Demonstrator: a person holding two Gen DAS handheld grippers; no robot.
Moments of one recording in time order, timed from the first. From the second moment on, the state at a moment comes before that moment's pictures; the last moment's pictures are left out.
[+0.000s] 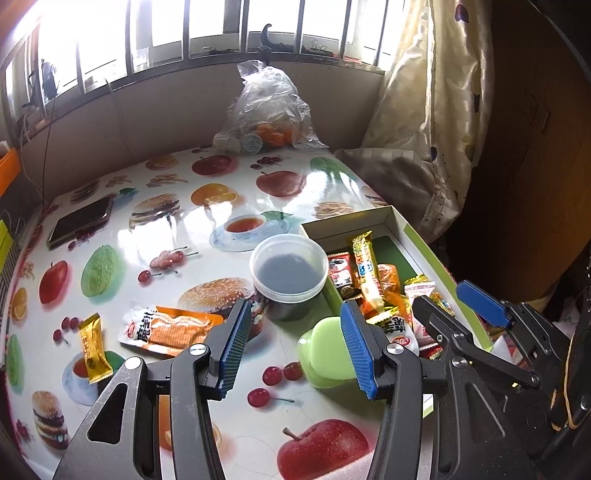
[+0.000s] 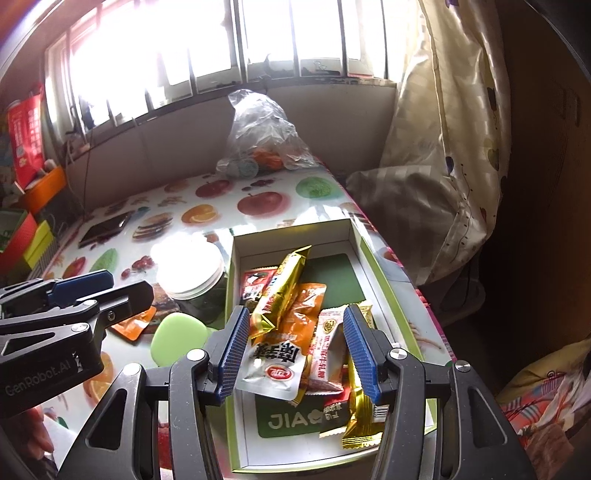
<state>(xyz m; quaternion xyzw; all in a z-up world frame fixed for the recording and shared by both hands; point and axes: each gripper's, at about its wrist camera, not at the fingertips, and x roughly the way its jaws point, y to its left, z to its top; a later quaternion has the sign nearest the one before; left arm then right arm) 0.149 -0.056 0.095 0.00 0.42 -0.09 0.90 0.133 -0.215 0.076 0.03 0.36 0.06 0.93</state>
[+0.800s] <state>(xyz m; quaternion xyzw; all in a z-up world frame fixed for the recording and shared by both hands) 0.127 0.108 0.070 -0.11 0.43 0.06 0.90 0.152 -0.085 0.076 -0.04 0.37 0.20 0.91</state>
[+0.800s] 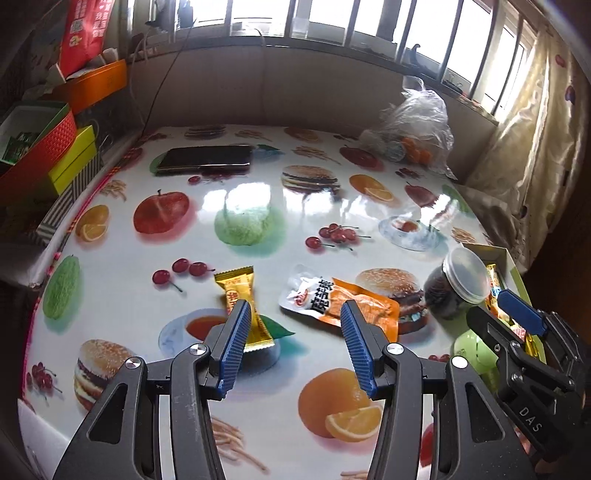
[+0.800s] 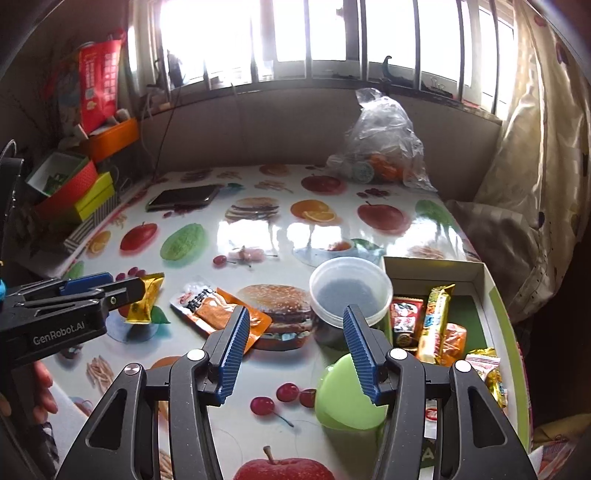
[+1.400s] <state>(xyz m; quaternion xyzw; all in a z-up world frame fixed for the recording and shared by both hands) 0.124 0.165 0.037 -0.15 0.46 0.08 0.87 0.189 0.009 0.026 -0.15 0.45 0.29 0.83</state>
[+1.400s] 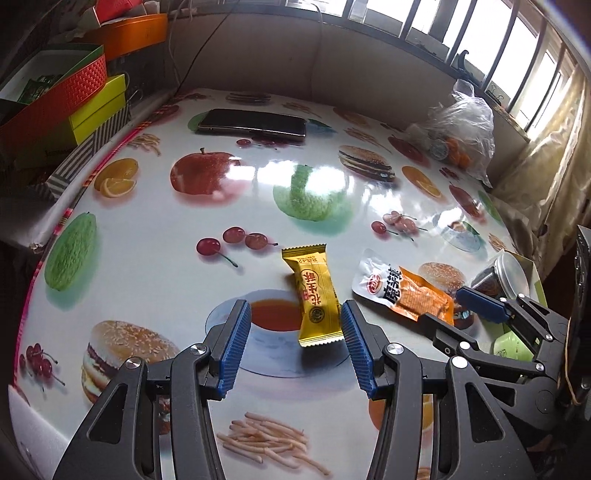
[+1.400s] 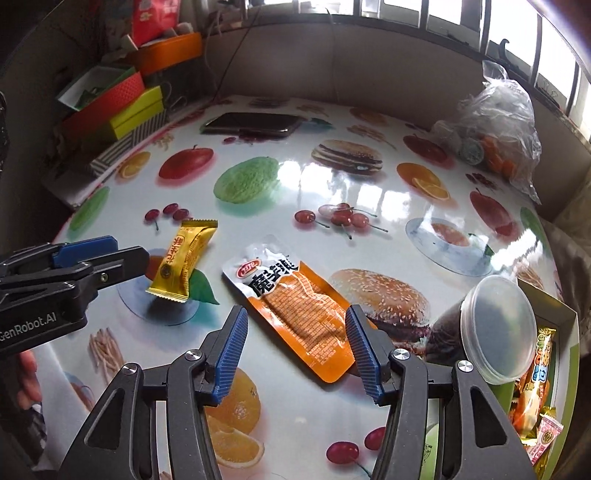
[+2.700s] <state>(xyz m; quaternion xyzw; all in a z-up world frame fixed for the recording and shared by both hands) 0.168 0.166 0.006 -0.16 0.49 0.04 0.86 0.232 0.024 0.004 -0.15 0.50 0.27 0.80</state>
